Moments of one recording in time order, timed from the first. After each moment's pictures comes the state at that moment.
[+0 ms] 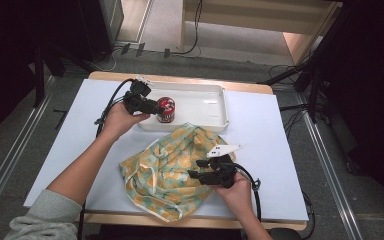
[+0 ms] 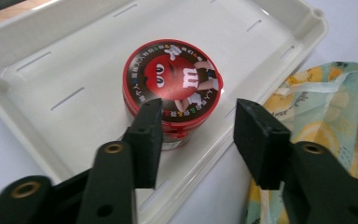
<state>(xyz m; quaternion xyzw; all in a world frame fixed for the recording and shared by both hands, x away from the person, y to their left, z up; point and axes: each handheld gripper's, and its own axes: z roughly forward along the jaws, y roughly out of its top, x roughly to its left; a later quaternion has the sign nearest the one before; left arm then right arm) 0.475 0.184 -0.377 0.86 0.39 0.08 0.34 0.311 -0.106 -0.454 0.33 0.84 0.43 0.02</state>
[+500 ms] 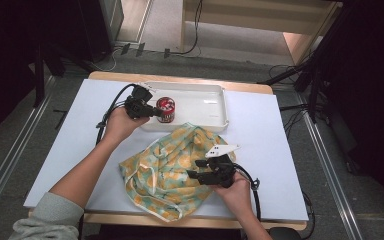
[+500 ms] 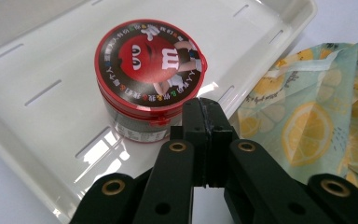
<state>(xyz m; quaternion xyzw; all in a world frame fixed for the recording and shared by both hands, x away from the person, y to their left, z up) 0.469 0.182 -0.392 0.86 0.37 0.06 0.34 0.311 -0.103 -0.455 0.32 0.84 0.43 0.02</state>
